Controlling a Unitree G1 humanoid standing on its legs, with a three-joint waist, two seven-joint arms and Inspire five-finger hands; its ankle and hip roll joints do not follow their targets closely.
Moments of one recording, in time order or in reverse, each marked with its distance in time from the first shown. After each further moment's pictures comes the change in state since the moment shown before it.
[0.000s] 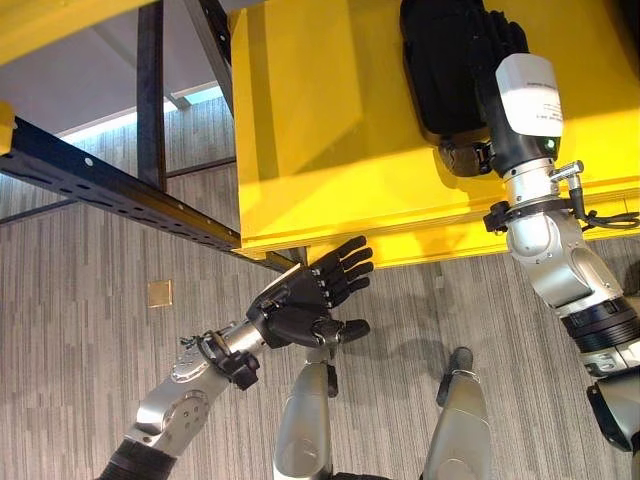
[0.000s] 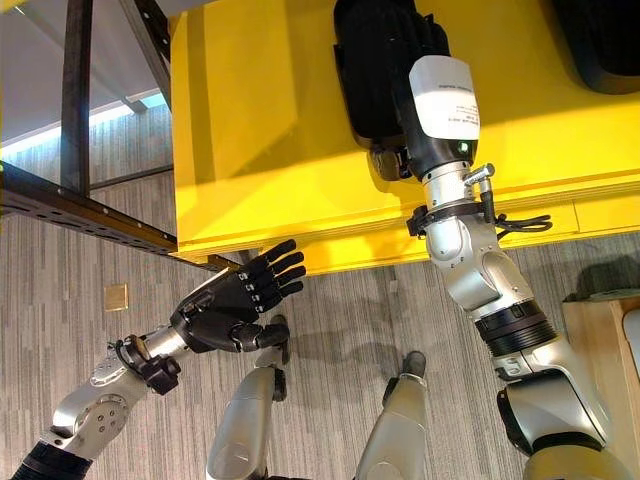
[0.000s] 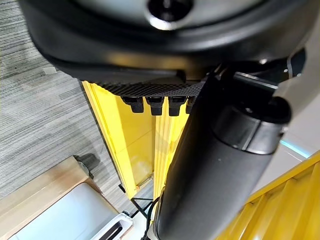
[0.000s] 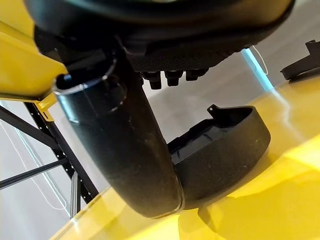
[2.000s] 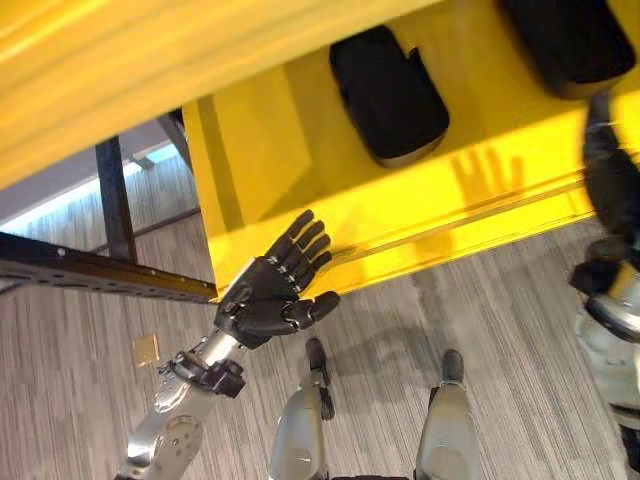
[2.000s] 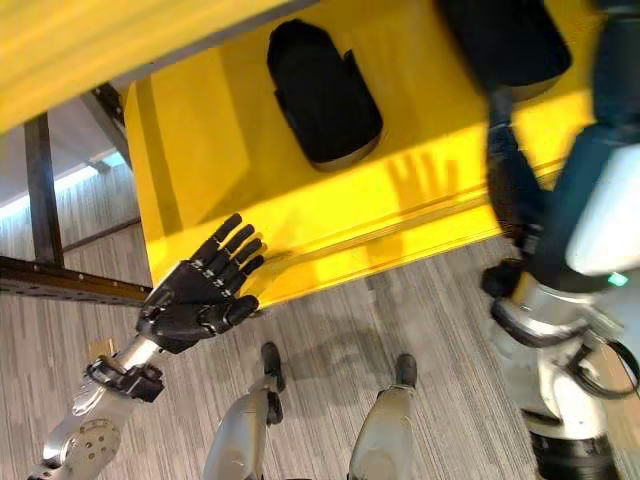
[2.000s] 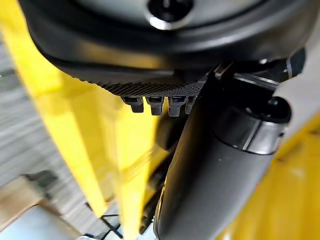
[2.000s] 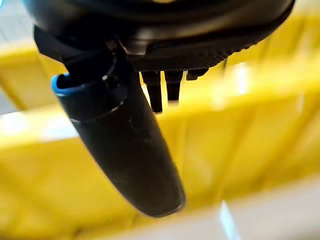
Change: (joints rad) left arm 0.197 -0.075 0.148 -0.124 -0.043 -0.169 0.130; right arm 0.693 0.031 -0.615 -0.647 -0.356 -0.192 -0.645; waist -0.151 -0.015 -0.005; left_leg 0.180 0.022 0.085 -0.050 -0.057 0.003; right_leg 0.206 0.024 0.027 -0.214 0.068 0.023
